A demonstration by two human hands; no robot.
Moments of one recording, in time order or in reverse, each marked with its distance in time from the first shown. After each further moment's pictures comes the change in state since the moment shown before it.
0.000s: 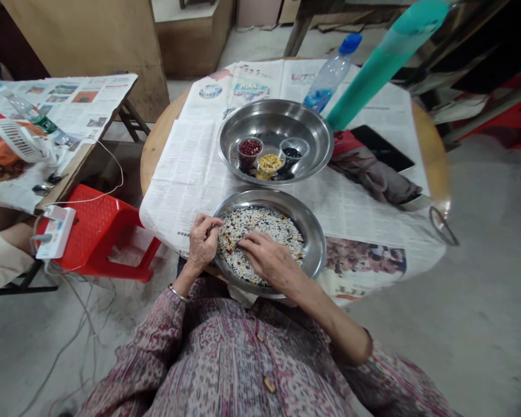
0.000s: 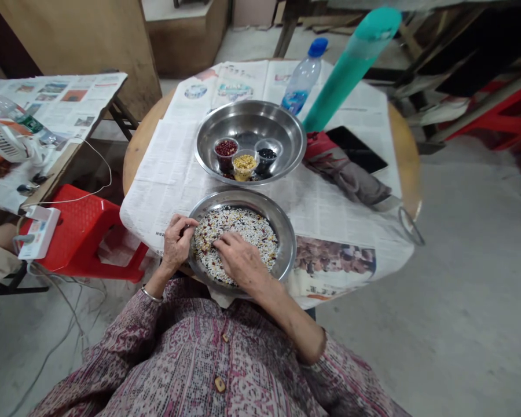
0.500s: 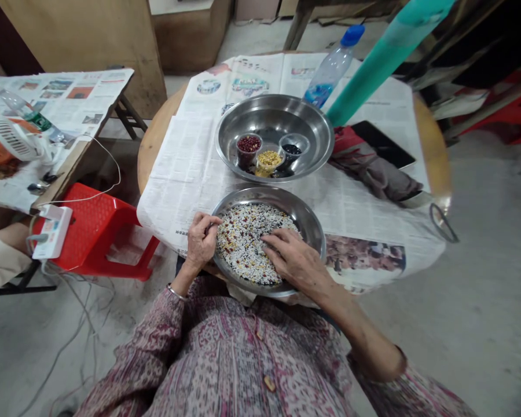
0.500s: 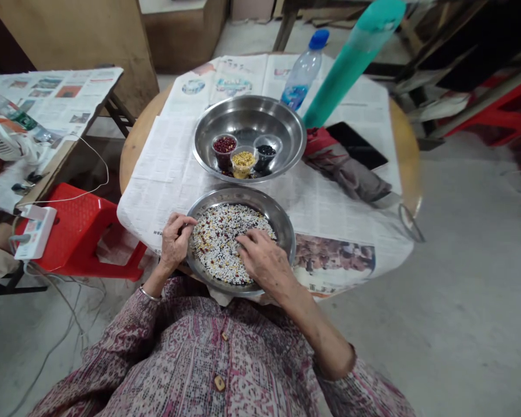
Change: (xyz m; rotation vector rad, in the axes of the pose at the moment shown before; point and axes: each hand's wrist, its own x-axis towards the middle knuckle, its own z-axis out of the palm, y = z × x) left_hand 0.000 0.000 0.001 -0.003 -0.008 -0.020; right_hand -0.031 0.035 -0.006 -0.073 0.127 0.116
